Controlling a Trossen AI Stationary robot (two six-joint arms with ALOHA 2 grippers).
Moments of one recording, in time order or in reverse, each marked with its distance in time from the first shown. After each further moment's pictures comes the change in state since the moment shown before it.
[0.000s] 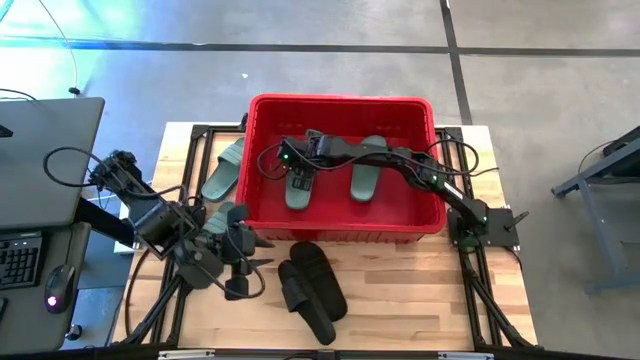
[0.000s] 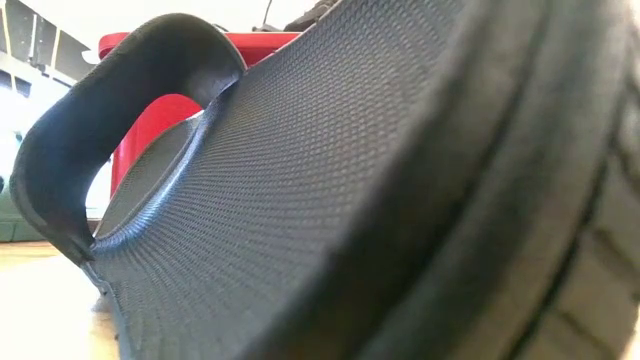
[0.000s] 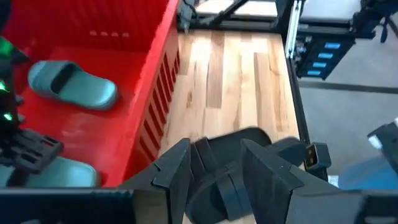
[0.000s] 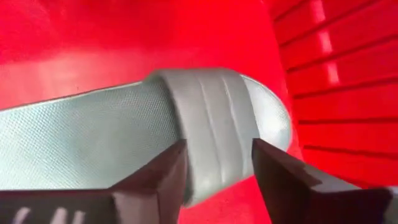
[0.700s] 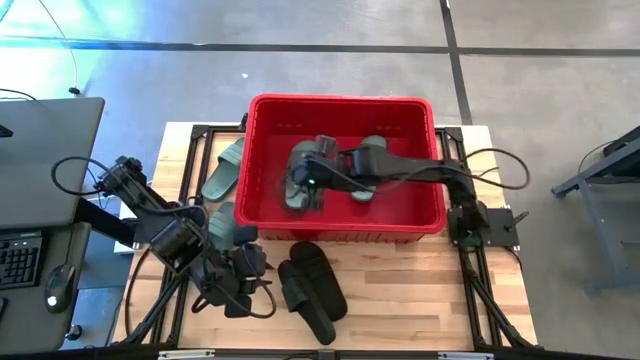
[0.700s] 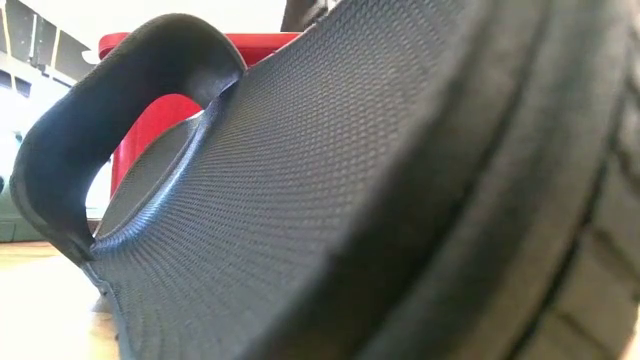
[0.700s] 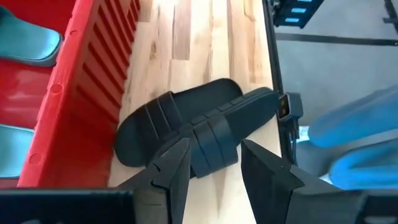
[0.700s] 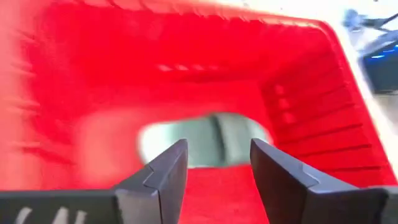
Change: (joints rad) left arm -0.016 0.090 0.000 -0.044 0.190 -0.067; right arm 0.270 -0.318 0.071 -0.194 0.079 0.114
